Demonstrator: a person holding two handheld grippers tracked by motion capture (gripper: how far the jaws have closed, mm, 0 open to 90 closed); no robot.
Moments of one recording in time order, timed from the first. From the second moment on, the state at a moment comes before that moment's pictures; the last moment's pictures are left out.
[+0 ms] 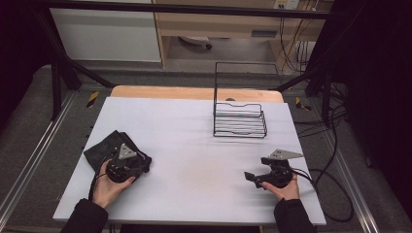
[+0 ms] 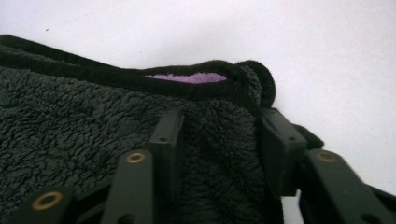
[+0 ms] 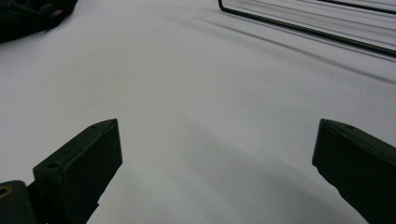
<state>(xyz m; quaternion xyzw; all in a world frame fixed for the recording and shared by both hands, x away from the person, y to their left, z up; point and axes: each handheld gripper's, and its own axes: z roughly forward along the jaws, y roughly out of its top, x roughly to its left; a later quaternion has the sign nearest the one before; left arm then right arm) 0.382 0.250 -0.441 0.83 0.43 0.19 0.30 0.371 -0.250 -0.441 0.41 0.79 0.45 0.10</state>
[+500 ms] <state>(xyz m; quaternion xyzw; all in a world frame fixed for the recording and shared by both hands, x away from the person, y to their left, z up) 0.384 0.259 -0.439 0.82 0.44 0.18 0.32 0.371 -0.250 -0.442 0.41 0.79 0.45 0.10</state>
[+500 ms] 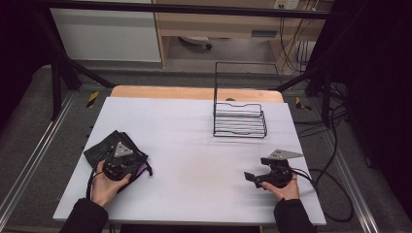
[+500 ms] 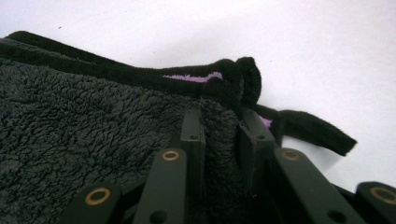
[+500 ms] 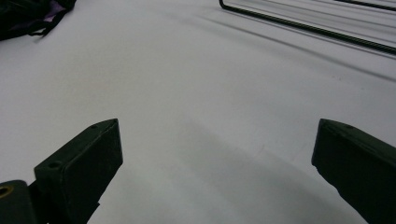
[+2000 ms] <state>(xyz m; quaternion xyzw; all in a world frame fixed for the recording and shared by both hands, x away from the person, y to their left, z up) 0.379 0.257 -0.432 0.80 0.45 0.19 0.35 0.371 -0.250 -0.441 0.41 0.79 0.45 0.10</state>
